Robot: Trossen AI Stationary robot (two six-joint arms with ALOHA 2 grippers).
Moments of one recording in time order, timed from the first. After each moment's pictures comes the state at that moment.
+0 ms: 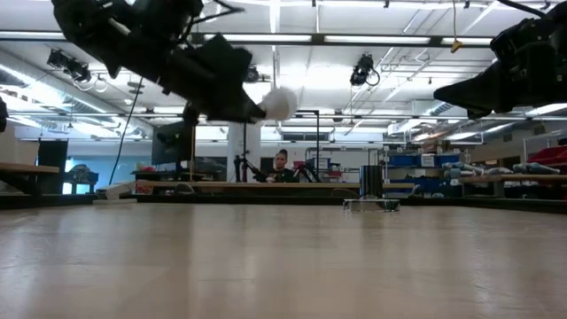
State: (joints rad) left arm -0.01 1.43 0.59 0.54 -0.54 -0.27; right arm -0.19 0.05 0.01 0.04 0.03 -0.08
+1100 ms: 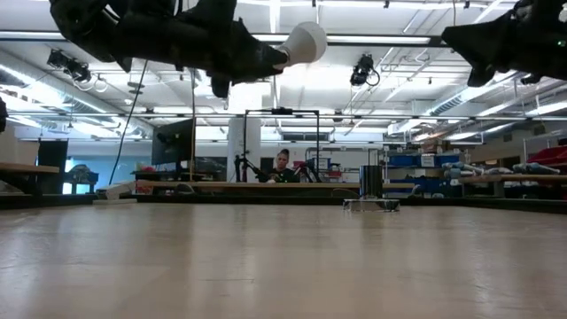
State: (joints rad) left arm -0.02 1.42 0.59 0.82 -0.24 -0.10; right arm -0.19 0.05 0.01 0.42 0.03 0.06
